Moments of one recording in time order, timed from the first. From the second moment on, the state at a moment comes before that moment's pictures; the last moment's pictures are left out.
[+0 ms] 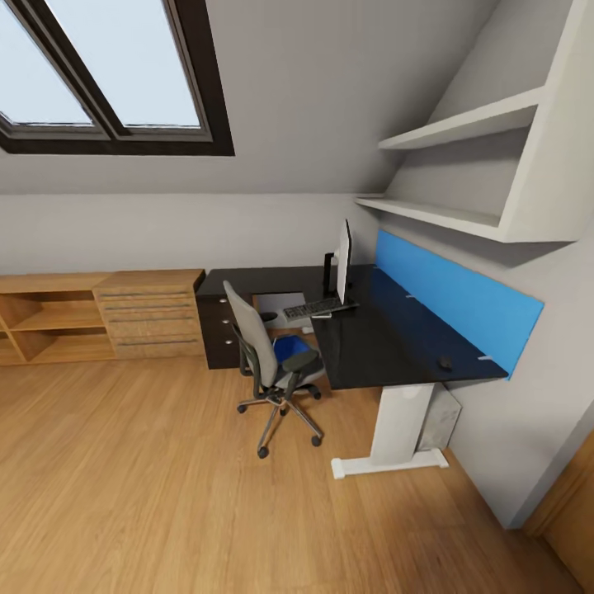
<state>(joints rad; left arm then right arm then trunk) 0.00 0.00 0.12 -0.18 0.21 -0.65 0.01 -0.01 0.03 0.00 -0.30 0.18 -0.54 -0.01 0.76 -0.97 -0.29</state>
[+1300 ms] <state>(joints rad) 0.00 0.00 0.12 -0.18 0.22 -0.65 0.01 -0.01 0.03 0.00 -0.29 0.18 -0.54 -0.01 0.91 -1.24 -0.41</state>
